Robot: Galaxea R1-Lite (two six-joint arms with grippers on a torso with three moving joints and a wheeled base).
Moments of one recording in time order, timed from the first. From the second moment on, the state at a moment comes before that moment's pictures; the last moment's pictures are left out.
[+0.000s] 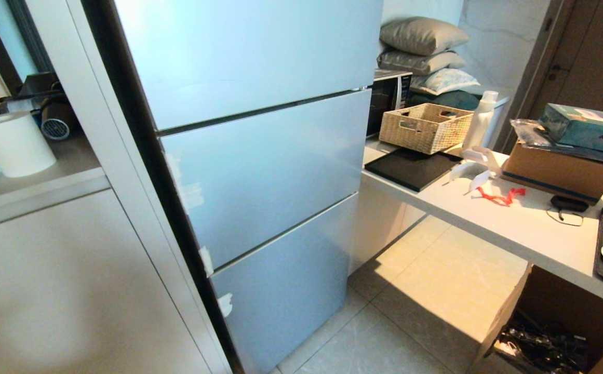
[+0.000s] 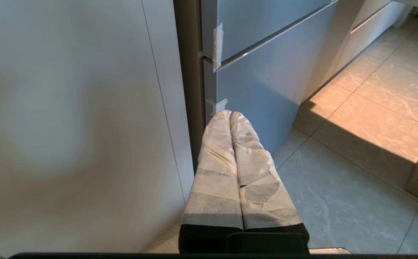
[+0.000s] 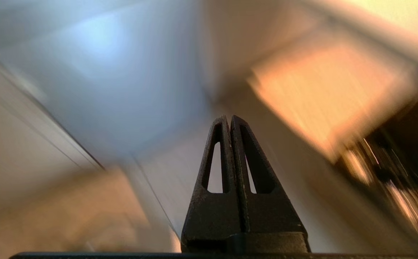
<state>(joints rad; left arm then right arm) 0.01 0.00 -0.05 0.13 0.01 0.01 0.12 0.36 -0.03 -0.08 -0.03 0.05</state>
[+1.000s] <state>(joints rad) 0.01 0.00 -0.05 0.13 0.01 0.01 0.00 0.00 0.00 0.00 -0.03 0.04</state>
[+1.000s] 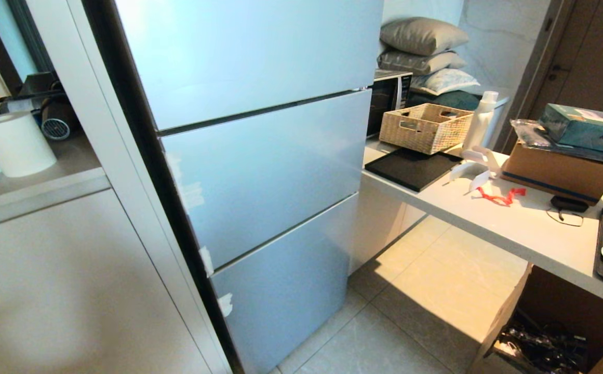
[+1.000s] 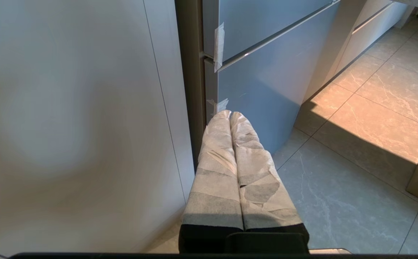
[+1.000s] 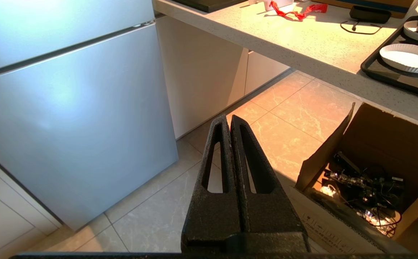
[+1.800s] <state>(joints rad) 0.00 0.31 -0.27 -0.03 -0.11 -0.11 0.00 0.00 0.00 0.00 -0.03 0.04</state>
